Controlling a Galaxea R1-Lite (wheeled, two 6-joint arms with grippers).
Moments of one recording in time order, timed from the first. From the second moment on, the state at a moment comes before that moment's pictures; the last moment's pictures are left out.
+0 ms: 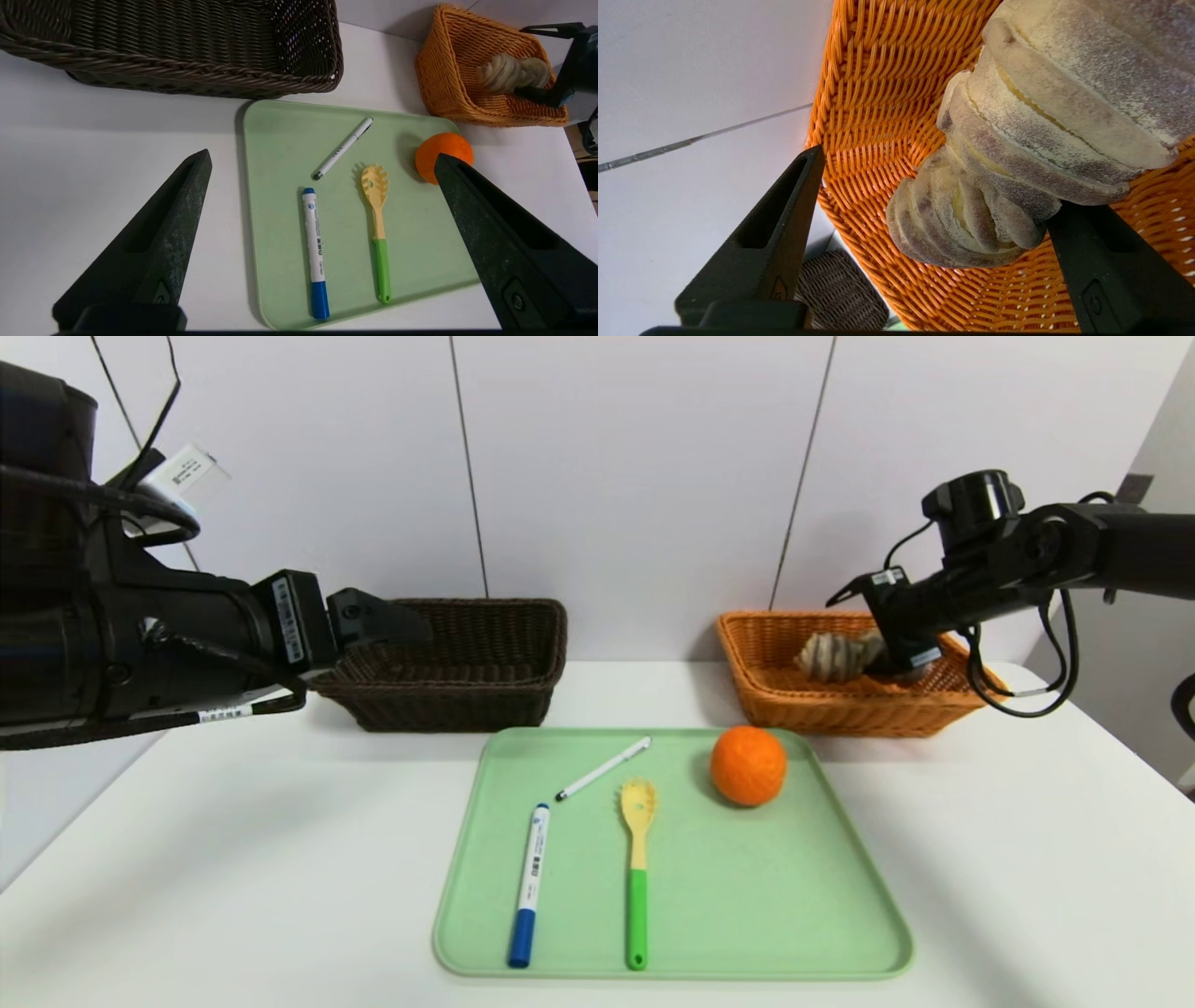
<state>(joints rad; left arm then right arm) -0.45 1.34 -1.14 0.19 0.04 -0.51 0.02 2.19 -1.96 0.48 0.20 1.20</state>
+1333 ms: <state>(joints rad) -0.49 1.28 -0.98 0.11 0.03 -0.35 0.10 1.95 -1.95 0.54 0.06 0.94</state>
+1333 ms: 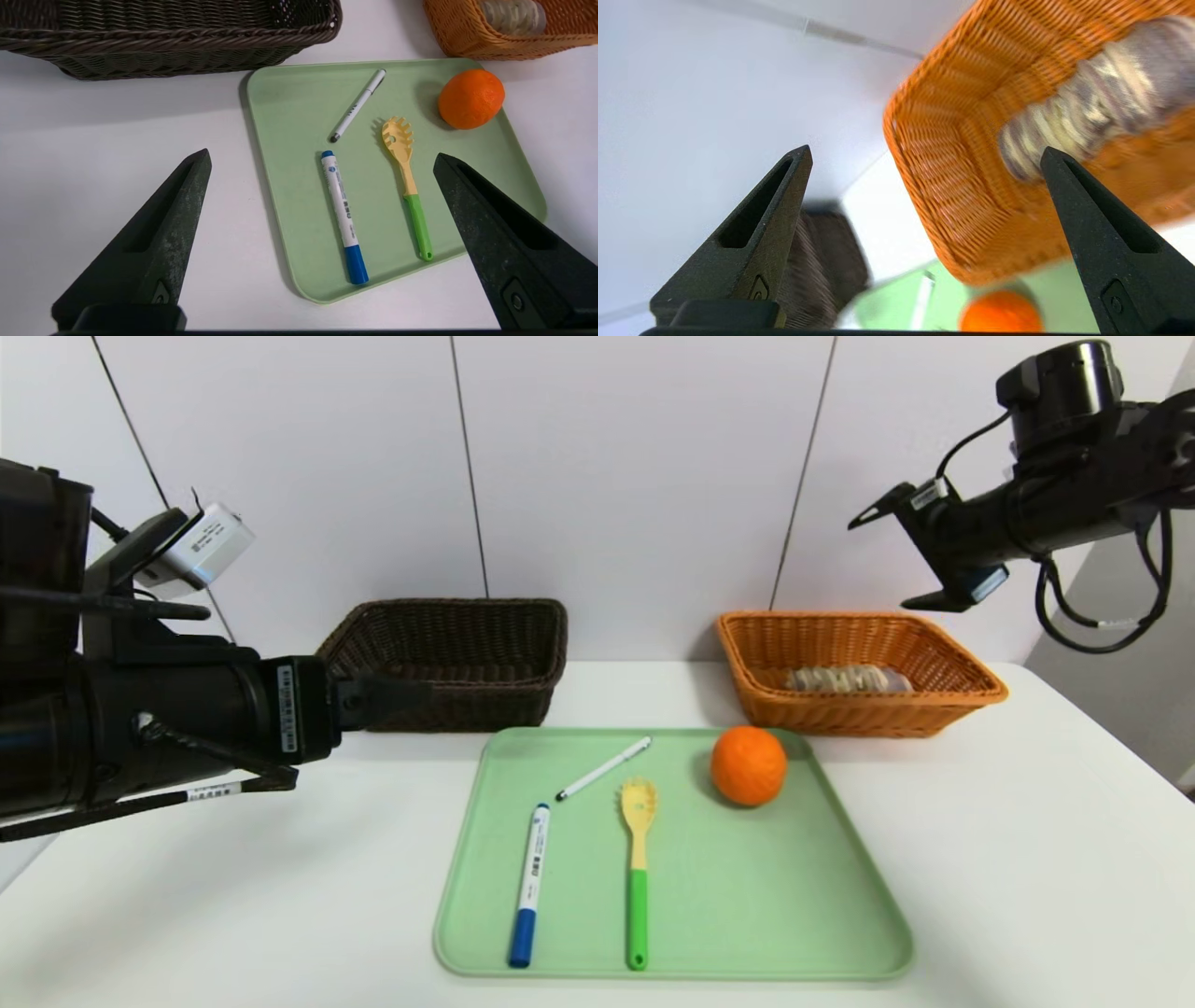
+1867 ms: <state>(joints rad) -0.61 1.30 -1.02 0.17 0.04 -0.35 0.15 1.66 -1.68 0.83 0.01 0.61</state>
